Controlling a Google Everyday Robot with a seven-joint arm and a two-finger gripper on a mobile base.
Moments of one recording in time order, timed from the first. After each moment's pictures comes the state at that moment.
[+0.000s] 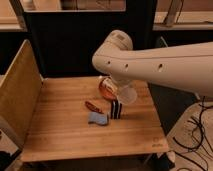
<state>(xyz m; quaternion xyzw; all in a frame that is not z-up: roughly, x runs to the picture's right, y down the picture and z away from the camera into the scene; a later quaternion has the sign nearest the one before) 0.090 -0.006 0.634 -0.07 0.21 0.51 0.83</state>
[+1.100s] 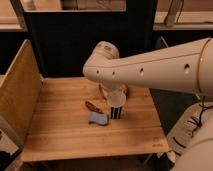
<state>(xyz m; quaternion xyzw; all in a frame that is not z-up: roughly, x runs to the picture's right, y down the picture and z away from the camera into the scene) 0.059 0.007 0.676 -0.08 0.20 0.48 0.85</state>
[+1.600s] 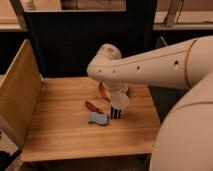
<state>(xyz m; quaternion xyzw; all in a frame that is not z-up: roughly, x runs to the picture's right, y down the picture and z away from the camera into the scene) 0.075 0.018 0.700 -0.09 0.22 0.49 0.84</state>
